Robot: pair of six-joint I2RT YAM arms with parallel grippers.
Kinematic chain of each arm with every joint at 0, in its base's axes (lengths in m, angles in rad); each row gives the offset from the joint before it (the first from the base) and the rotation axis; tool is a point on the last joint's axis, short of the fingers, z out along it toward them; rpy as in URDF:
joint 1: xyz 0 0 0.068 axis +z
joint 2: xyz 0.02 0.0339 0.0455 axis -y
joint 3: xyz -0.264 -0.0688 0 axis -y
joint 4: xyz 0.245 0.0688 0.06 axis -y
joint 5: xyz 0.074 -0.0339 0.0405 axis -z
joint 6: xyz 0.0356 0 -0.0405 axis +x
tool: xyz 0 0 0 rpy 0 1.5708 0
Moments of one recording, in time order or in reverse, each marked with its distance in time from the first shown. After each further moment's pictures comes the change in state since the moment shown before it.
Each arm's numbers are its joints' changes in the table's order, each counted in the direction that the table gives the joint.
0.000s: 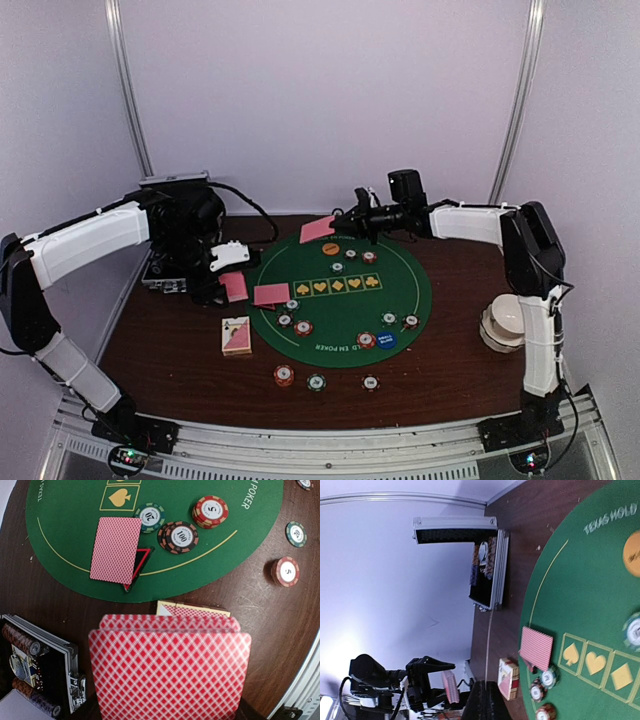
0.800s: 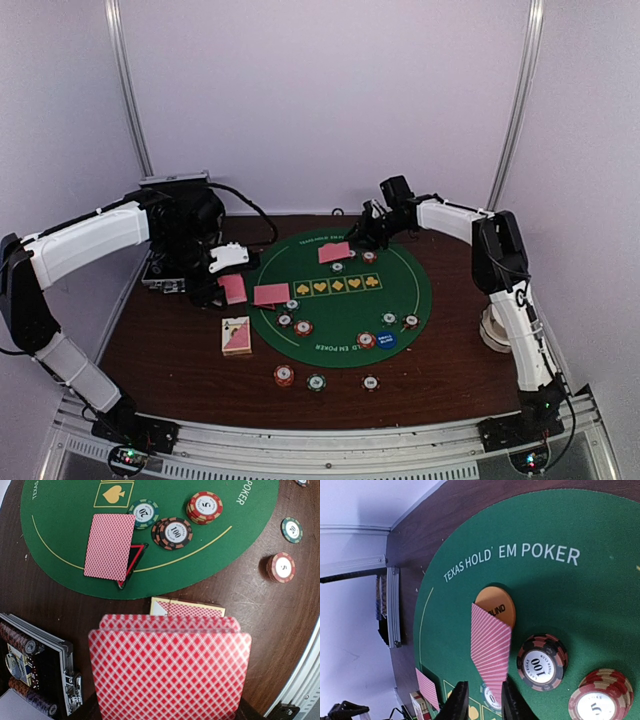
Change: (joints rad) left arm 0.000 0.000 0.000 -0.023 0.008 0.000; right arm -0.087 -0.364 0.516 -0.573 0.248 -0.371
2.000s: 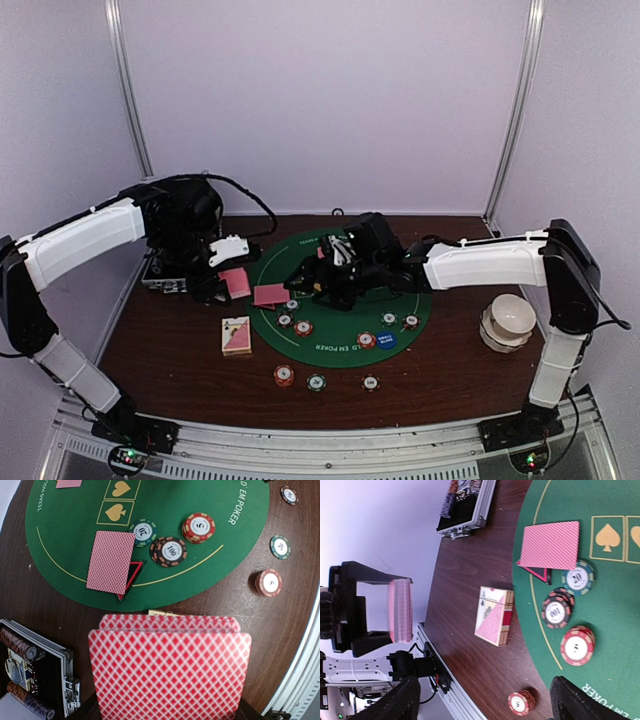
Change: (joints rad) left arm 0.000 0.017 0.026 -0.002 0.055 -0.034; right arm 0.488 0.696 -0.890 0.435 0.220 0.249
